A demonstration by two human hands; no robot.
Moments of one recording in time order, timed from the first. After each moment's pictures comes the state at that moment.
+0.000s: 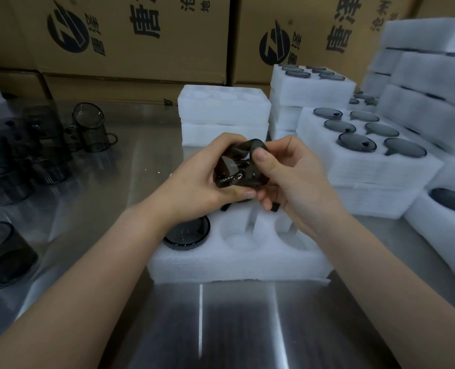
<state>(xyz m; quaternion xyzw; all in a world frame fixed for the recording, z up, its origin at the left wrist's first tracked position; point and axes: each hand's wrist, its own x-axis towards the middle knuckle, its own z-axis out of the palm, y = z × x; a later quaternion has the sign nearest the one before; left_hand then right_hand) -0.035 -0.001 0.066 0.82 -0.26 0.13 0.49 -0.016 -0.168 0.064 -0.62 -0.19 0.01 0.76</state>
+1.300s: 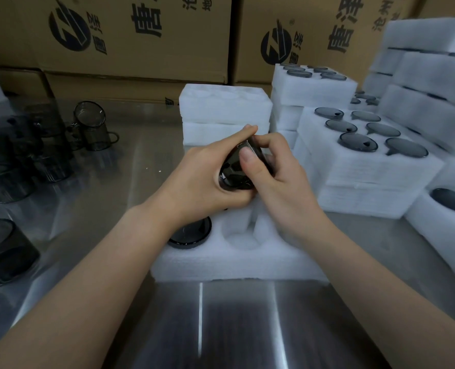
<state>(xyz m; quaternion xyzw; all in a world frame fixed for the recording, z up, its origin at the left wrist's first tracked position) -0.043 -0.006 0.067 0.85 -0.25 0.23 0.39 -0.023 -0.154 0.053 -0.74 -0.26 -0.12 0.61</state>
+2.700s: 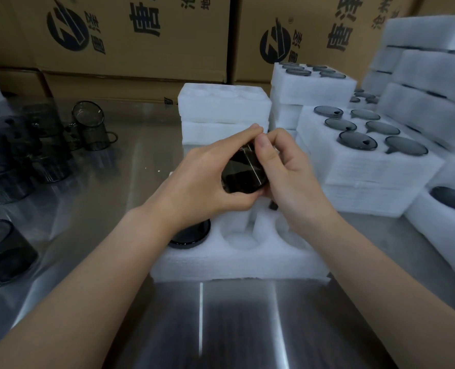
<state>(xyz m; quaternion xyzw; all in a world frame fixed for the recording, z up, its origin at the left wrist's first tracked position) -0.043 -0.008 0.065 0.85 -0.29 0.29 0.34 -0.021 -0.159 0.062 -0.66 -0.27 -0.04 0.70</state>
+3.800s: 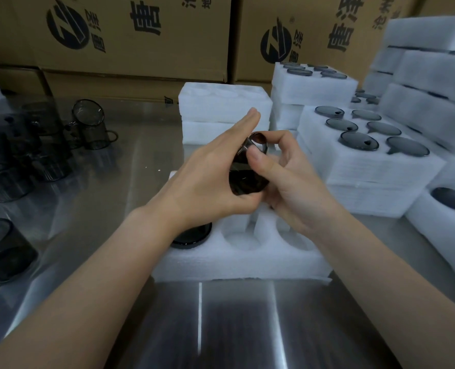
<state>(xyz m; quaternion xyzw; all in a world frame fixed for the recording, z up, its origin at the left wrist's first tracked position) -0.043 -0.010 0.066 0.86 -0.26 0.24 0.36 -0.015 -0.165 0.062 -0.55 -0.26 0.10 0.79</state>
